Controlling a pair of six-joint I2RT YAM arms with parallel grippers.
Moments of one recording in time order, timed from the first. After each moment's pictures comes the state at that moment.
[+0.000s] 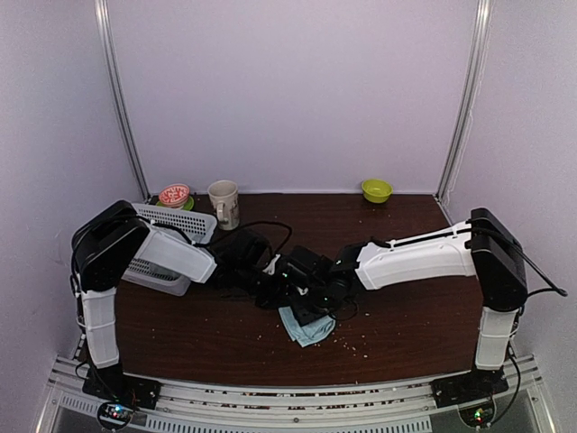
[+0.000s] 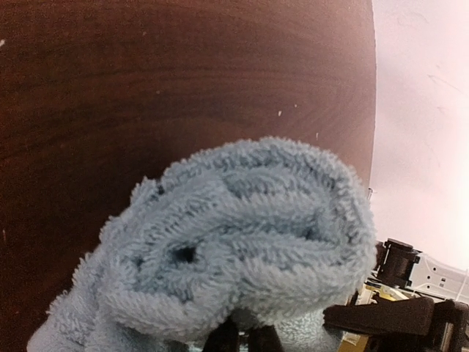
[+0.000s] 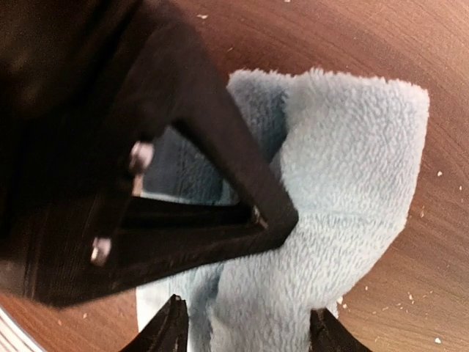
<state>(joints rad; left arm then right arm) -0.83 2.01 1.06 0.19 0.57 -0.98 1.10 1.93 1.33 -0.57 0.16 0.59</state>
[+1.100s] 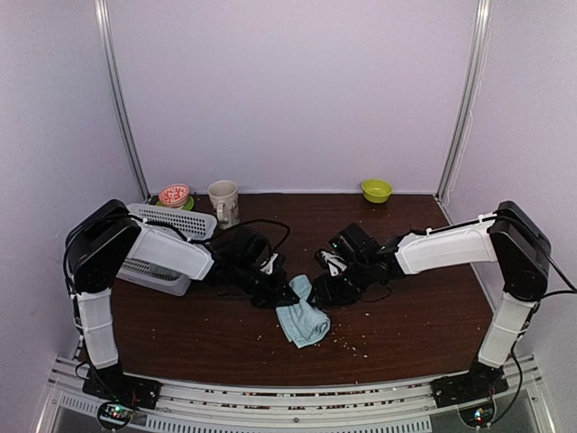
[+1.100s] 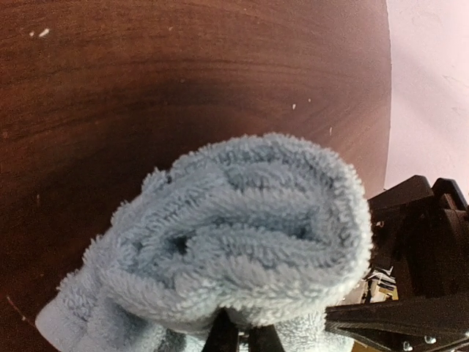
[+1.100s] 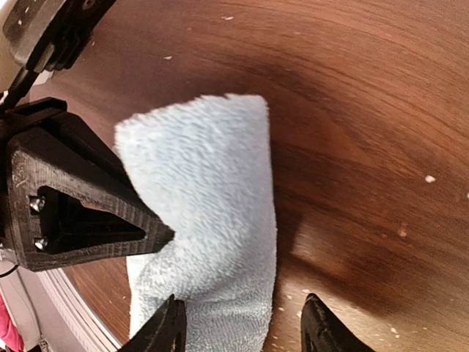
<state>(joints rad) -0.83 1.98 1.07 0.09 0.55 -0.95 0.83 1.78 1.04 -0.26 -0.29 0.60</state>
